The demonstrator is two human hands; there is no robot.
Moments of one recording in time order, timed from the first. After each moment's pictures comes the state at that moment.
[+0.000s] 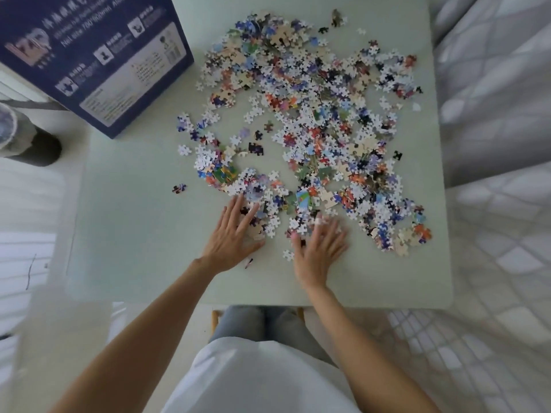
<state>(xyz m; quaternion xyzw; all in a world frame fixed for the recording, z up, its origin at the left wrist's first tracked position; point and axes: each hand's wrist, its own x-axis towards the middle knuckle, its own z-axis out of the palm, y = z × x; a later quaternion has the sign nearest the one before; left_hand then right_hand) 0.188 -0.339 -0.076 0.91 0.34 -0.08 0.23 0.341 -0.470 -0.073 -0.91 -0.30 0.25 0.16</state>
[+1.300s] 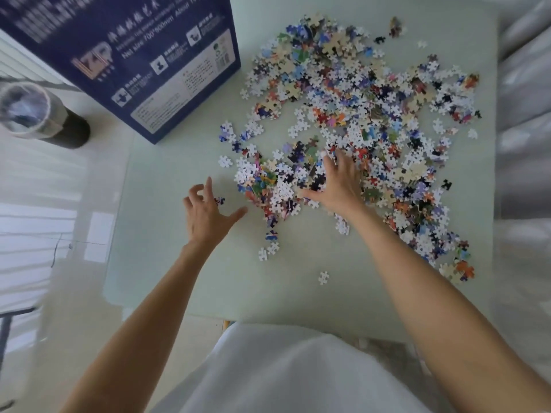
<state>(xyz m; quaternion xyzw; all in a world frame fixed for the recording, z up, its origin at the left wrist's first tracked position) 0.149 -0.235 -0.035 0.70 0.65 -0.02 0.27 0.417 -0.283 -0.033 -0.80 -0.54 0.25 0.00</state>
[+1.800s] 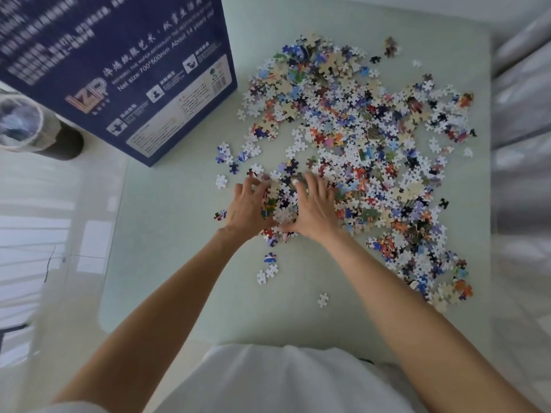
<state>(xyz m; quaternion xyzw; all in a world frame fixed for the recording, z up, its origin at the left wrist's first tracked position) 0.230 -0.198 -0.037 0.82 0.48 -0.10 0.29 0.379 -0.264 -0.041 -0.76 -0.60 0.22 -0.07</state>
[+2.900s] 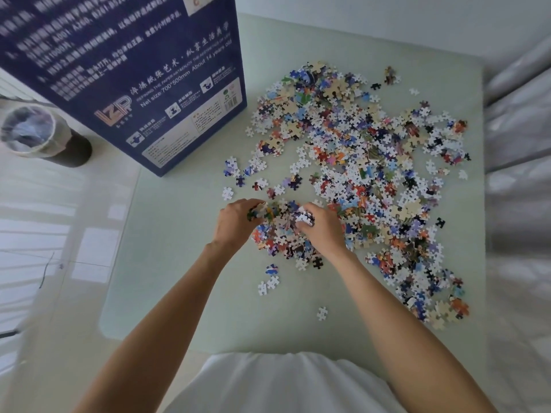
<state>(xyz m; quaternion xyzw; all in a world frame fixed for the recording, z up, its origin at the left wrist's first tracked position) 0.205 -0.195 -0.017 0.77 0.52 0.05 0.36 0.379 -0.278 -0.016 -0.80 -0.48 0.33 0.16</state>
